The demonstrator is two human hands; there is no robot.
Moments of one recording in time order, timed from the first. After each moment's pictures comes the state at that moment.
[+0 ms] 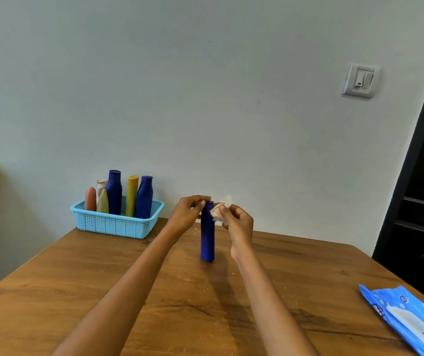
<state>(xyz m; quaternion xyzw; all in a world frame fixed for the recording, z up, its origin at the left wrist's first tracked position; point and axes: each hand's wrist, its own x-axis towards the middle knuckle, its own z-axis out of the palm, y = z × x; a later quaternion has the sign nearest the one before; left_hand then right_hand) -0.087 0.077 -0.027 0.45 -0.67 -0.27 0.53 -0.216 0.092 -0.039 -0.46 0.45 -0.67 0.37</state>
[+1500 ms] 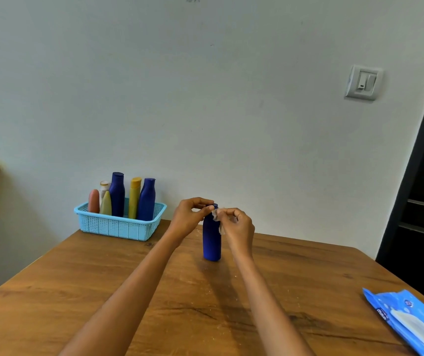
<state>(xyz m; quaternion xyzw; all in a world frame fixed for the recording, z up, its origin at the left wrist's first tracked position) -0.087 0.078 -0.029 0.44 -0.66 -0.25 0.55 -0.215 0.099 -0.042 -0.58 0.49 -0.62 0.19</state>
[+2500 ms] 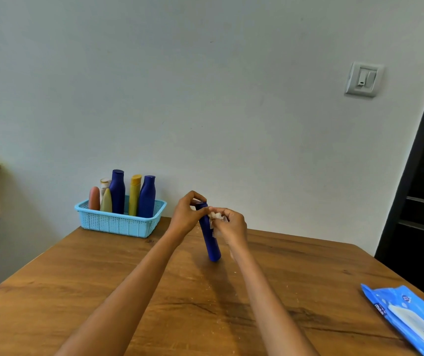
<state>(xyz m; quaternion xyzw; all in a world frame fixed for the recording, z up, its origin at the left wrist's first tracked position) -0.088 0.073 -0.036 0.46 -0.62 -0.25 0.58 -0.209 0.099 -0.040 -0.59 0.50 -0.56 0.30</state>
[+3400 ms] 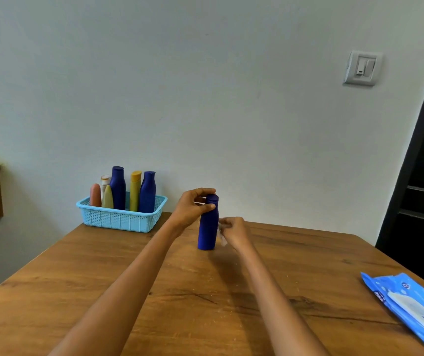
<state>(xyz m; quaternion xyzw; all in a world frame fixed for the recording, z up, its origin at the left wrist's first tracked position) -0.087 0.083 -0.029 0.40 -0.69 -0.28 0.53 -0.226 0.079 -0.067 -0.63 0.59 -0.43 0.26</state>
